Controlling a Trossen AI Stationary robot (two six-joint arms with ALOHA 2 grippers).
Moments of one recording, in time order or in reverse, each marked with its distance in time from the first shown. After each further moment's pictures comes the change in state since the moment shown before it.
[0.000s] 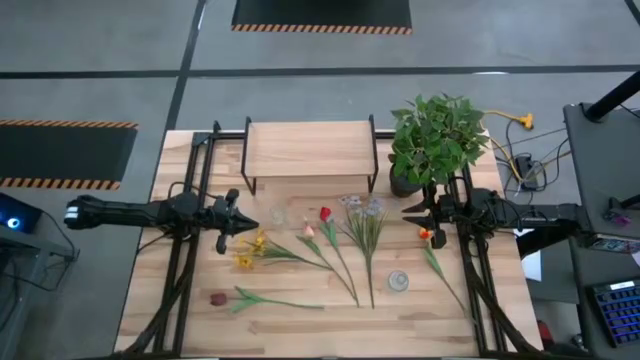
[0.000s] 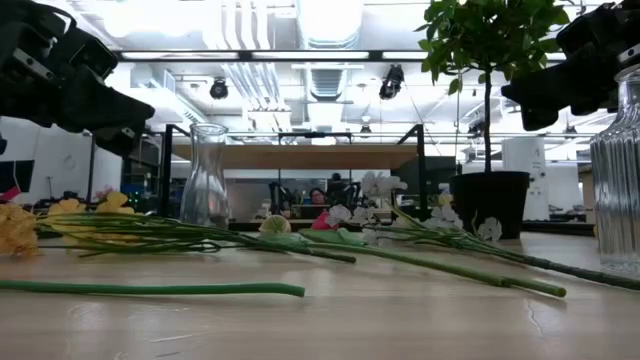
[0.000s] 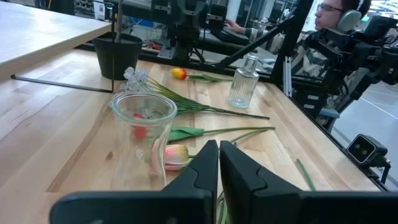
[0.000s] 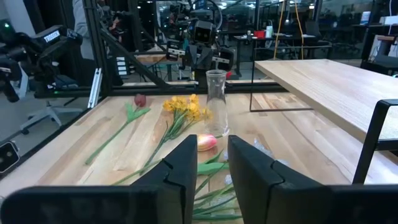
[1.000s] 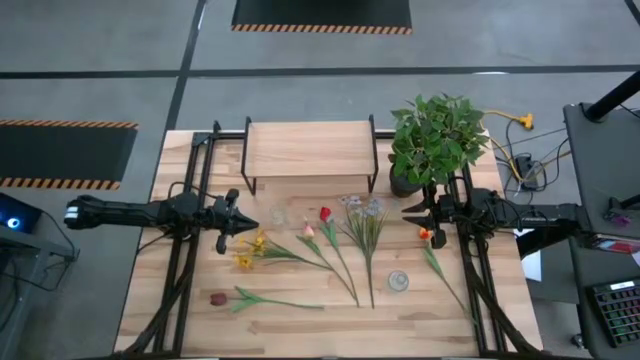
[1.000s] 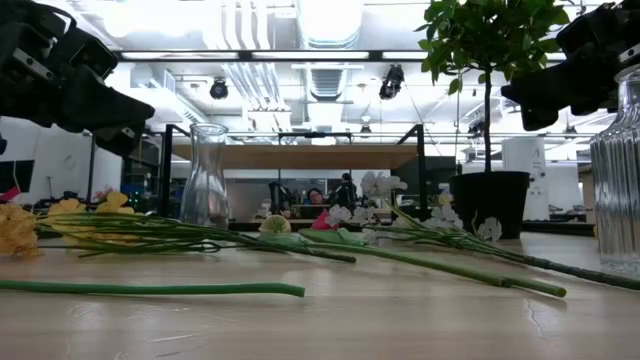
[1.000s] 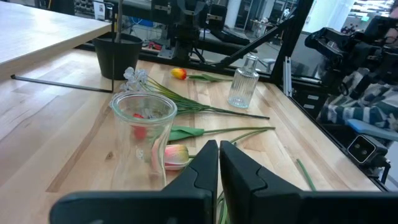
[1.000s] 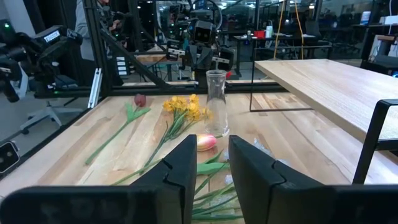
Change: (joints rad) left arm 0.000 0.000 0.000 0.000 0.000 0.000; right arm 0.000 0.000 0.000 0.000 0.000 -0.001
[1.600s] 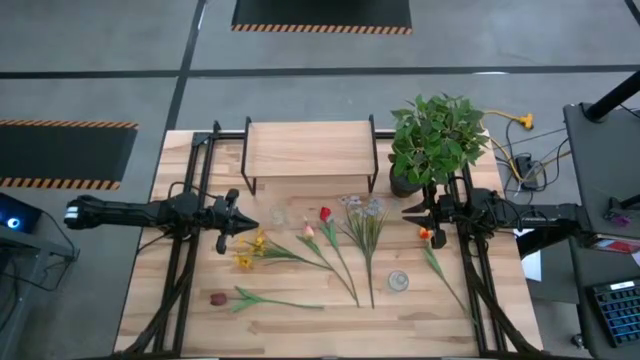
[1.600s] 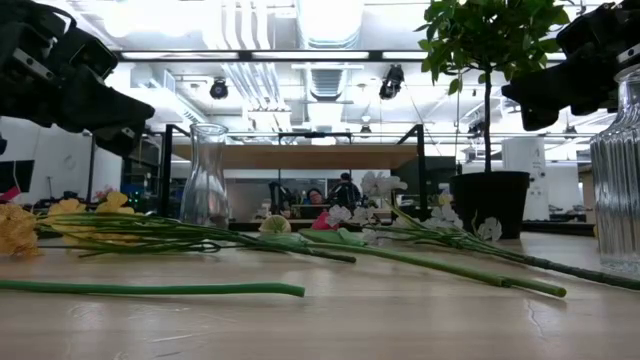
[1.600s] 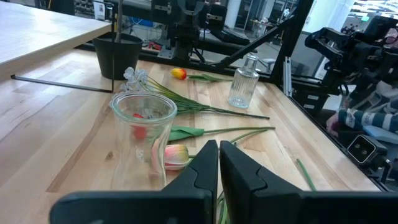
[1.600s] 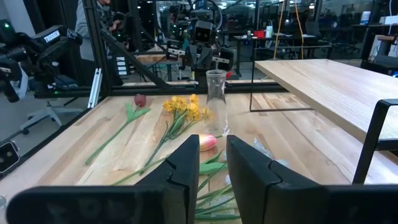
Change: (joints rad) left arm 0.000 0.000 0.000 0.000 0.000 0.000; right arm 0.000 0.000 0.000 0.000 0.000 0.001
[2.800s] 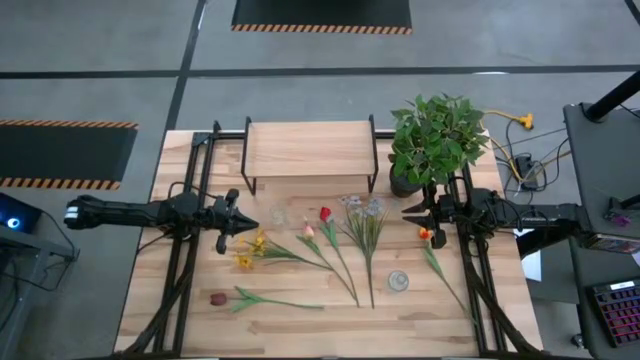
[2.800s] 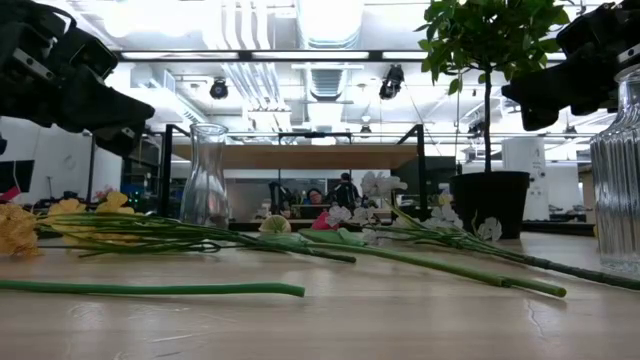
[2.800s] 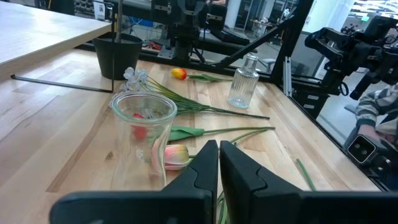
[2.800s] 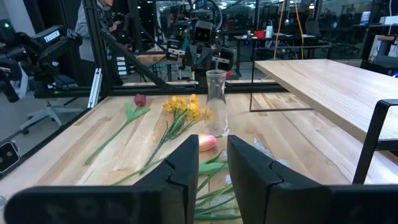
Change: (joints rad) left arm 0.000 0.000 0.000 0.000 0.000 0.000; right arm 0.000 0.000 0.000 0.000 0.000 -0.001
